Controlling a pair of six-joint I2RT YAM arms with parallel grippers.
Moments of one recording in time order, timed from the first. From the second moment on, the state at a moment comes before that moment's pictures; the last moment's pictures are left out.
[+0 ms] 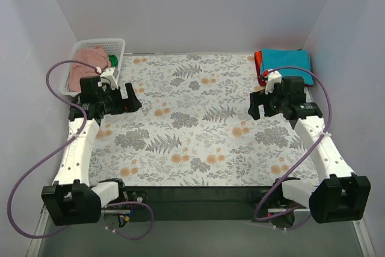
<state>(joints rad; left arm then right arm) 0.07 1.11 1.02 -0.64 0.38 -0.13 0.12 1.14 0.97 -0.57 -0.32 -0.18</state>
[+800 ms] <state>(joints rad) 0.26 2.18 2.27 -0.73 0.17 -0.14 0.11 1.35 1.08 -0.58 -0.30 -0.16</state>
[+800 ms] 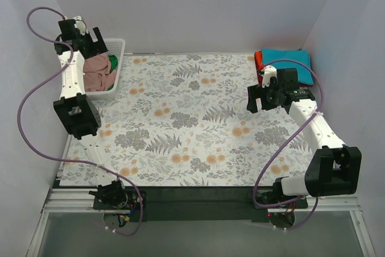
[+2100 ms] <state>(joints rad) 0.40 2.34 2.25 -0.50 0.08 -0.08 0.10 1.48 1.11 -0.62 -0.39 -0.17</state>
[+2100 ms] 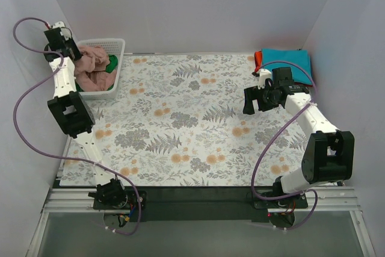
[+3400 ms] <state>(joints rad) -0.02 1.50 1.77 -0.15 0.83 -0.48 -0.01 1.37 1.12 -0.66 -0.44 -0.20</state>
